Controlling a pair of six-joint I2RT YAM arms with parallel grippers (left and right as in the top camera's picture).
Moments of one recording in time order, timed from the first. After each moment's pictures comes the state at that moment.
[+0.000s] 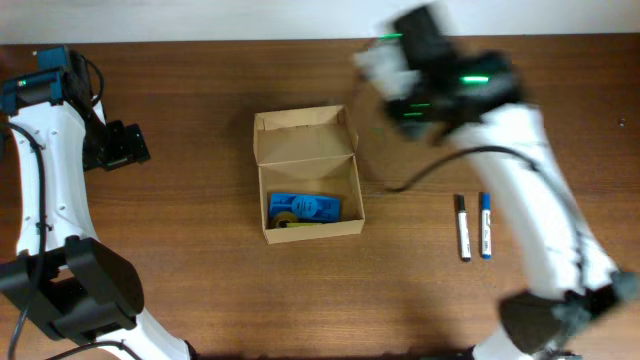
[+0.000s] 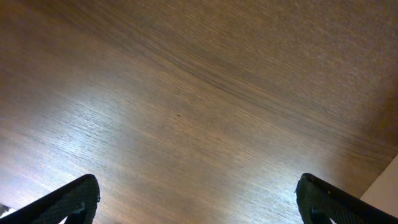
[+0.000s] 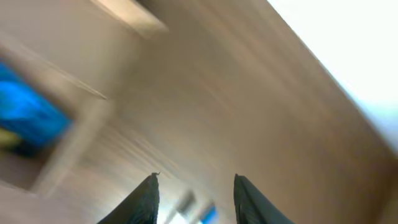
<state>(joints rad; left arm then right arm) 0.29 1.89 1.85 -1.43 -0.15 -0.12 0.31 1.76 2.00 -1.31 0.18 -0.37</state>
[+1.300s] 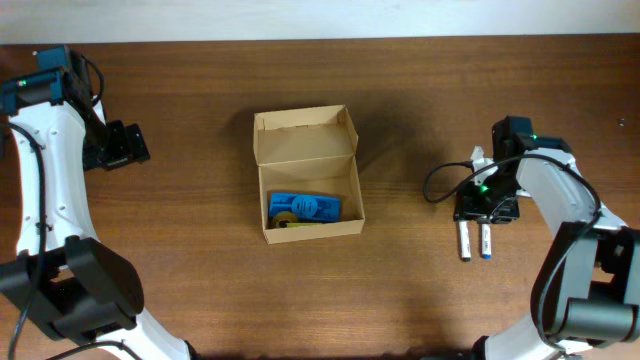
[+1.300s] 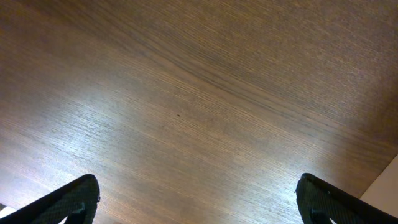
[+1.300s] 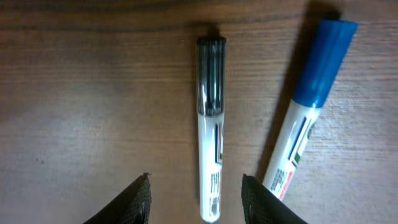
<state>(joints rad) 0.29 1.89 1.85 -1.43 -0.15 -0.12 -0.14 1.78 1.16 -1.03 -0.12 -0.07</state>
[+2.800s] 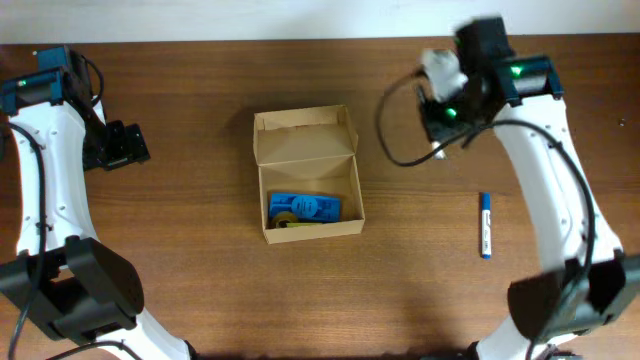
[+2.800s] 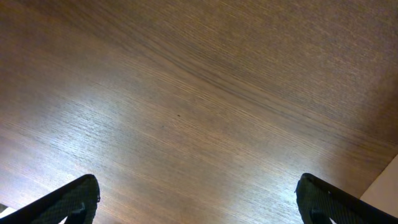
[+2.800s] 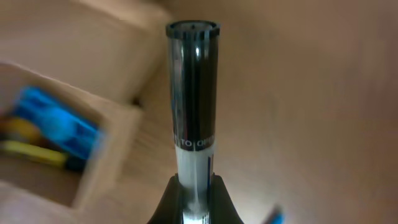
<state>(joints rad) 0.29 1.89 1.85 -1.43 -0.15 -0.12 0.21 1.80 1.92 -1.24 -0.12 -0.27</state>
